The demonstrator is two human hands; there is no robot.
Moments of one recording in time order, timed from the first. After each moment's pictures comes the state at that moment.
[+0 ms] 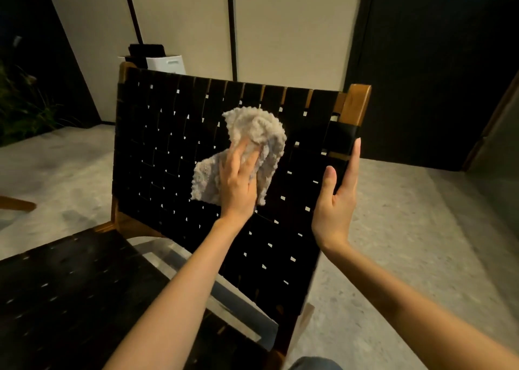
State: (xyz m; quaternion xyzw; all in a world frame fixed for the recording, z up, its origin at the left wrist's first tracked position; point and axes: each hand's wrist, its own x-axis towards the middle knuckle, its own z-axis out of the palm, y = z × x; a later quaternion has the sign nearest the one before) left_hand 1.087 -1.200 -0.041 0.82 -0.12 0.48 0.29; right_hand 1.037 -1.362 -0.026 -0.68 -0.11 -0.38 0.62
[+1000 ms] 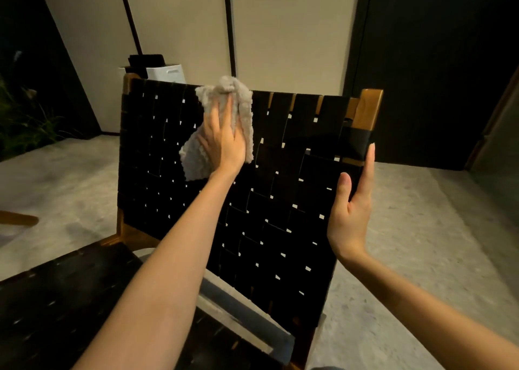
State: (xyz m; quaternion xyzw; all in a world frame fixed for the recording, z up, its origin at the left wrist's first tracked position) left_hand 1.151 -1.162 0.040 0.84 0.02 0.42 0.35; right_hand 1.036 -1.361 -0.023 -0.69 -0.11 -0.39 0.60
